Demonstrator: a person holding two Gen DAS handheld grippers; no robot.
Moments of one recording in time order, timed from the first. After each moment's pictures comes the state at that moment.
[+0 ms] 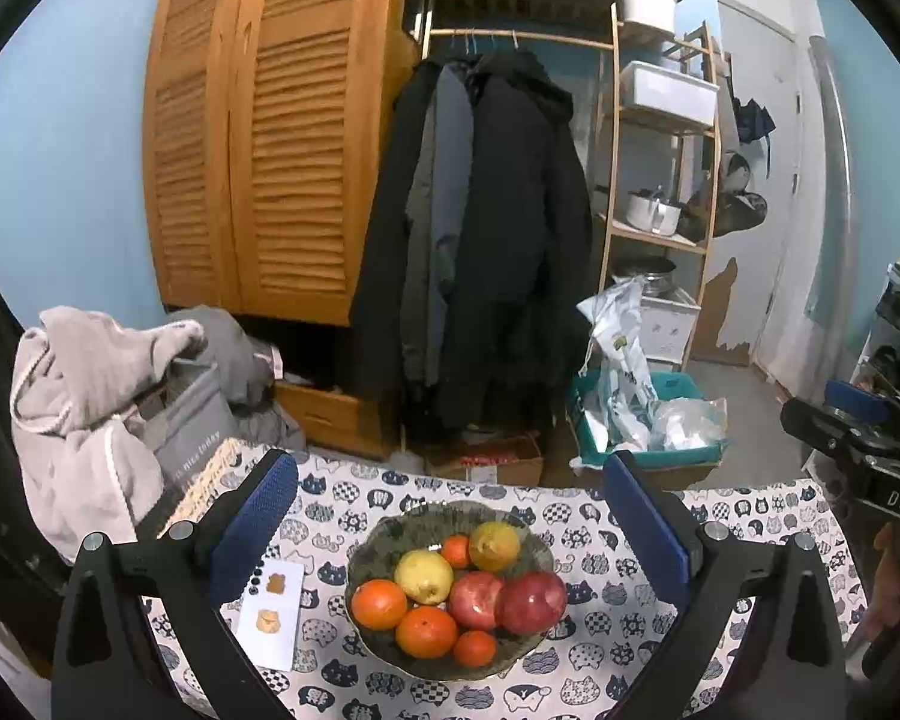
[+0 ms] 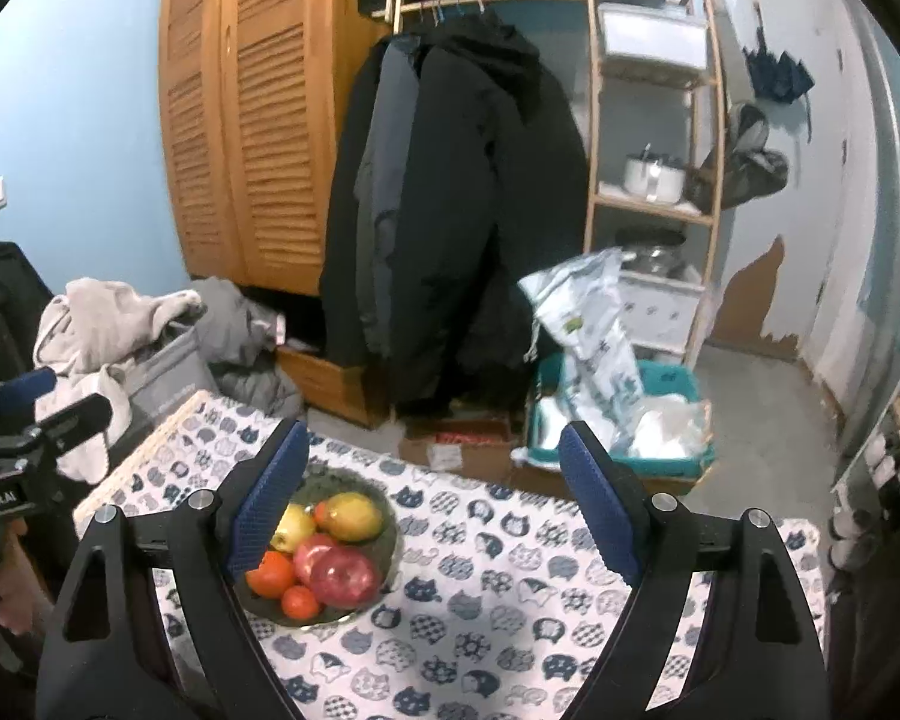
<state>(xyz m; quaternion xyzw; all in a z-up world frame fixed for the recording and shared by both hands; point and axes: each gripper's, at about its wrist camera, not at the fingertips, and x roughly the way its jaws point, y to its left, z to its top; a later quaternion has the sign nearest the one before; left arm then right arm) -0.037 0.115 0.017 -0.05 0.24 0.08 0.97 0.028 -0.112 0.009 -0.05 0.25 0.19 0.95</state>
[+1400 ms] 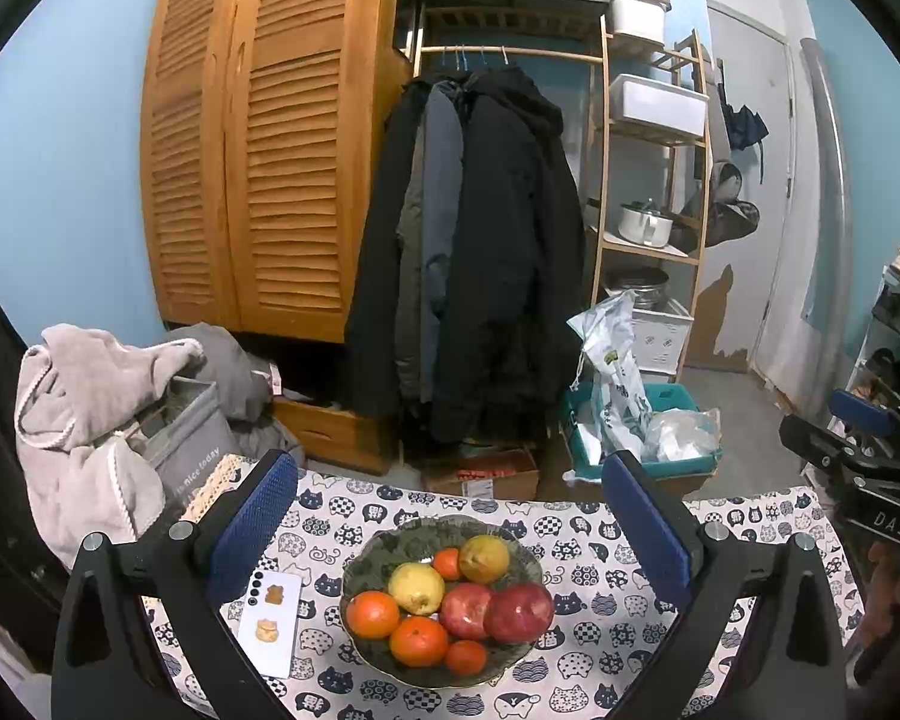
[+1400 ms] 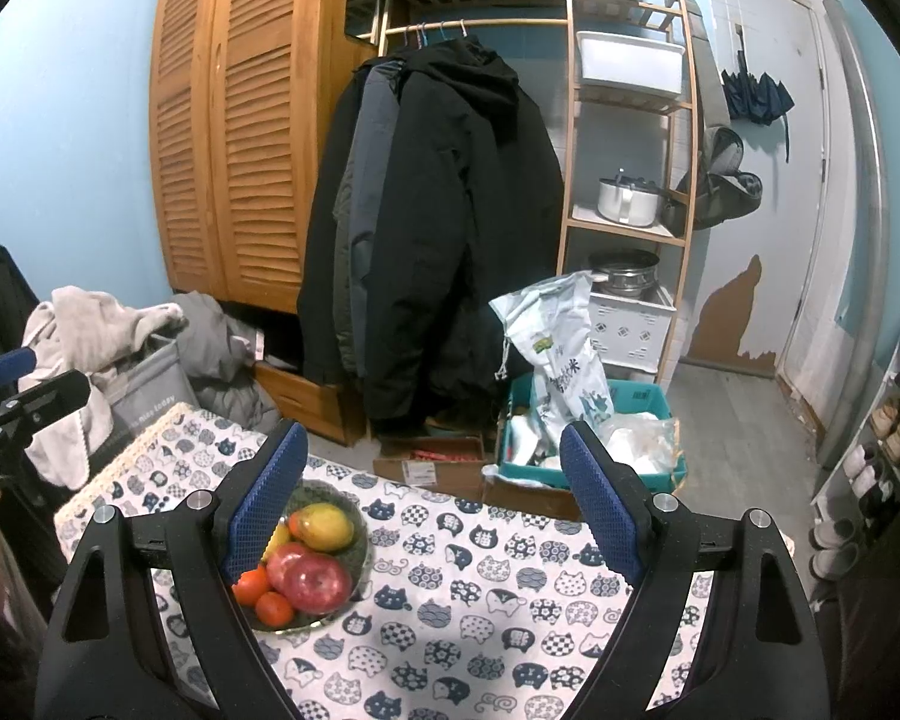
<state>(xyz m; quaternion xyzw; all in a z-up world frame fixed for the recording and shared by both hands) -0.040 0.102 0.031 -0.04 0.23 0.07 0.97 0.018 -0.130 0.017 -0.05 0.23 0.17 0.96</state>
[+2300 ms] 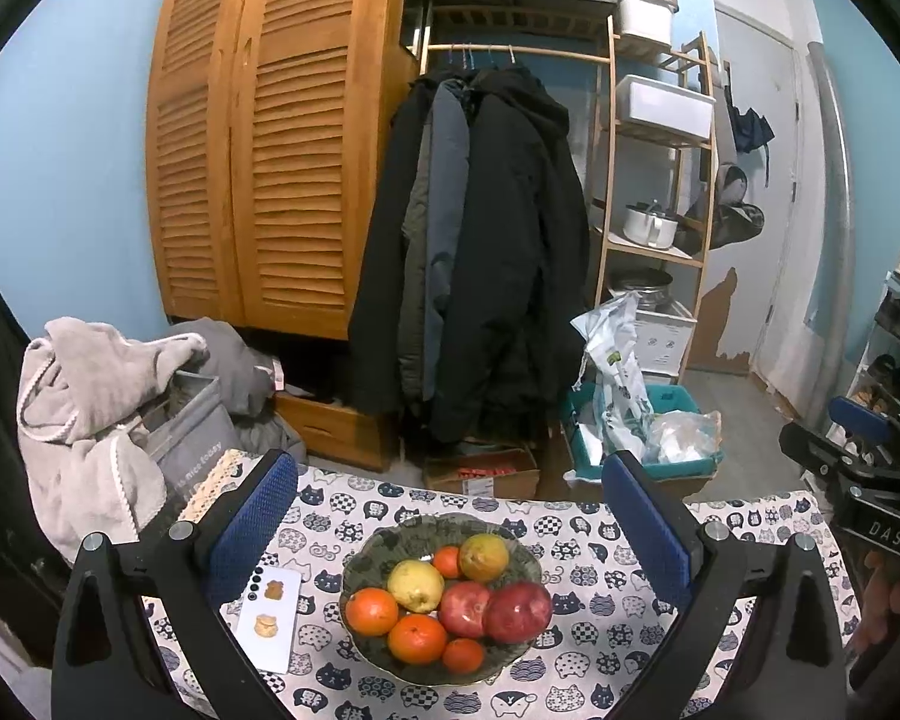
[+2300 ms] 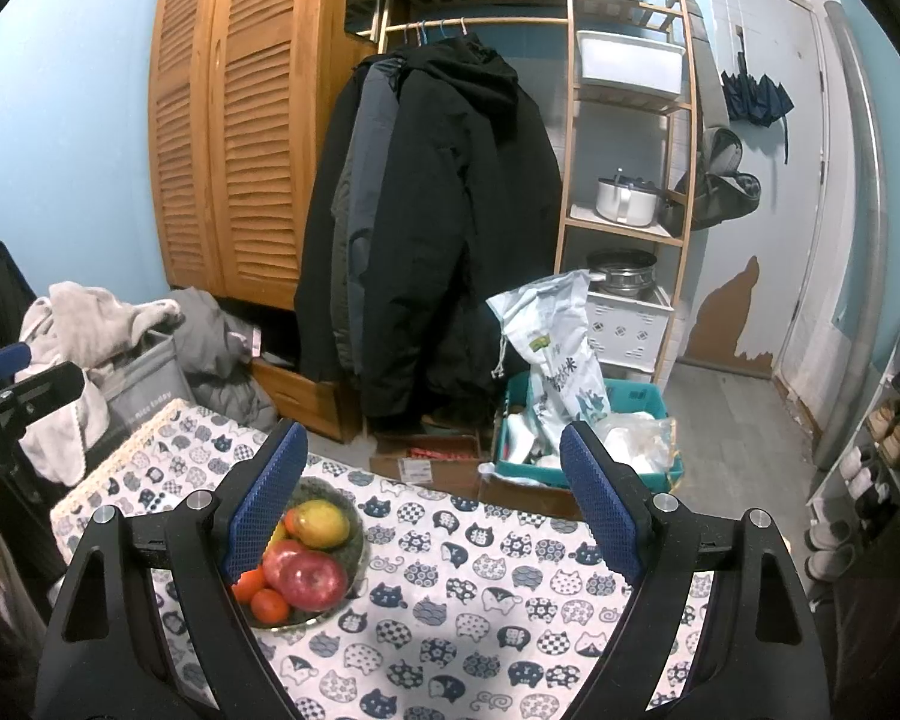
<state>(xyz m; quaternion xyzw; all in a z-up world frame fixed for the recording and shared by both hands) -0.043 0.103 0.034 -0.05 0.23 0.08 0.97 0.018 -0.130 0.017 -0.05 0.23 0.17 0.96</state>
